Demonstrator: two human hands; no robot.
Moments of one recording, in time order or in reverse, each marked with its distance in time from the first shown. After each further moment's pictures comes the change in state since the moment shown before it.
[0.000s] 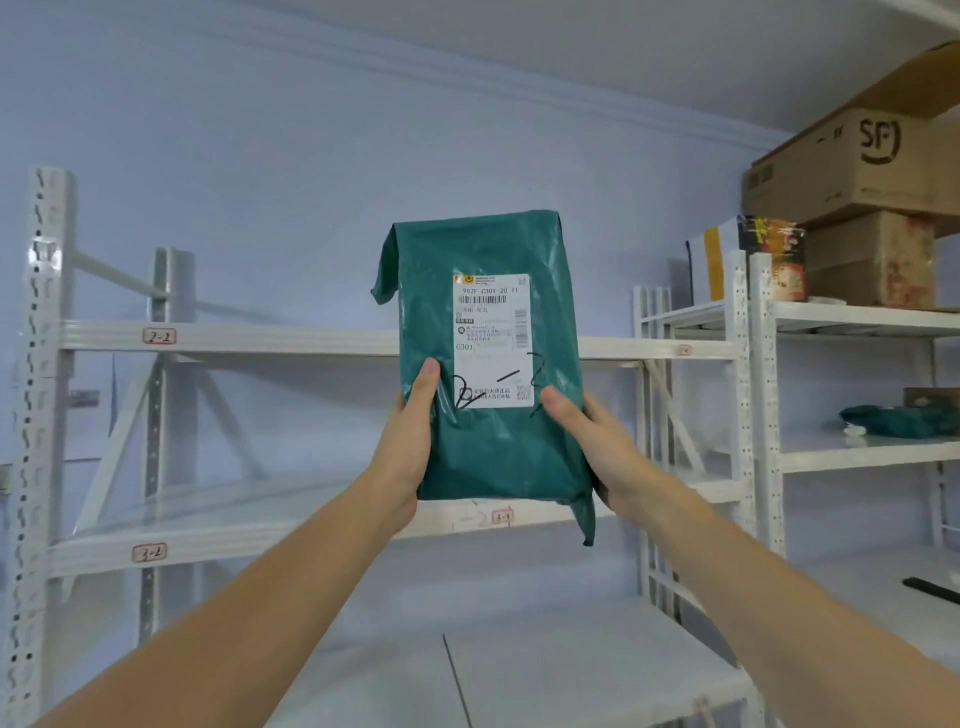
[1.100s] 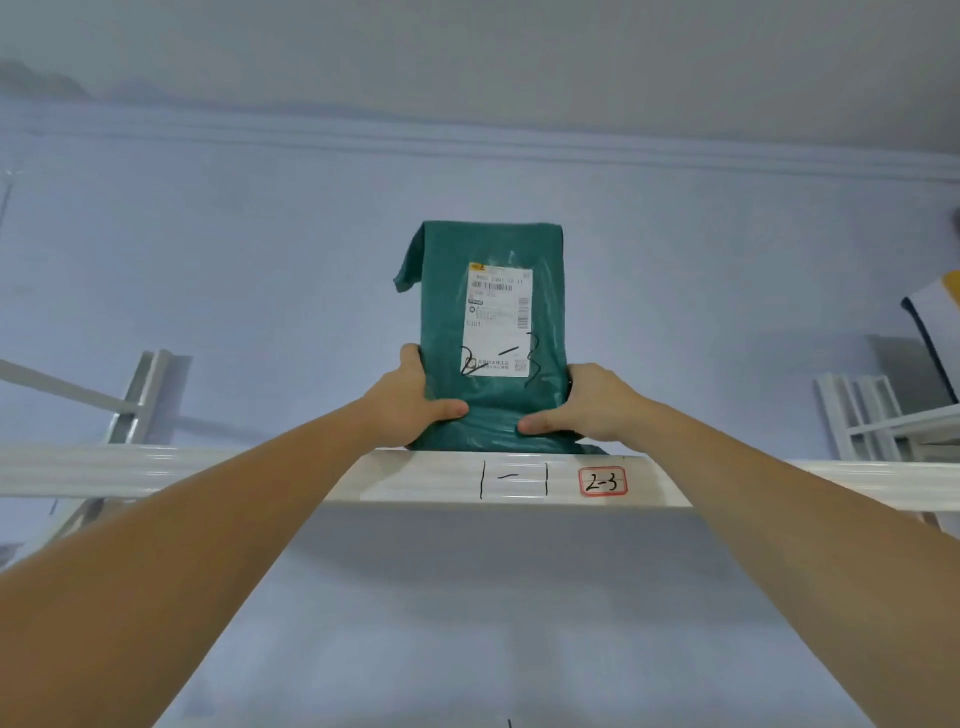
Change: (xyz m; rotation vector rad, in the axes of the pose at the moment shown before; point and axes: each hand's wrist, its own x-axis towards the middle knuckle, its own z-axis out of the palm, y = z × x) left_hand 0.451 0.020 -0.055 1.102 0.161 0.361; right_hand 0.512 0.058 -0.050 -0.683 -0.075 -0.318
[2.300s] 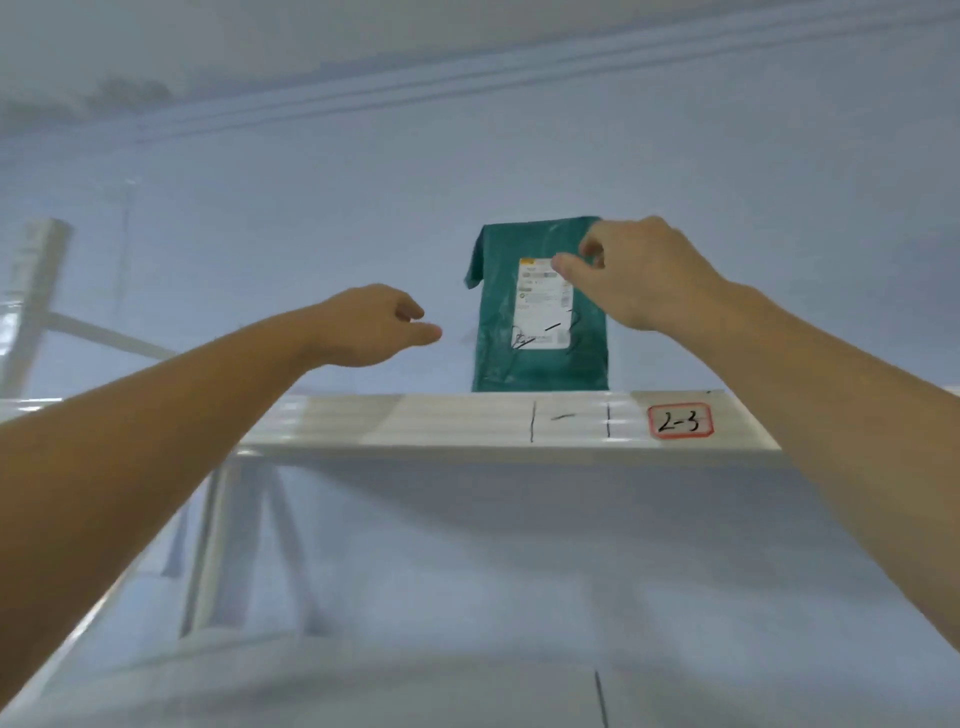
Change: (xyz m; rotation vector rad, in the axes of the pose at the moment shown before) left_hand -0.031 0.003 -0.061 0.603 0.045 -0.114; right_hand 0.011 -0.038 -0.004 -0.456 0.351 -0.284
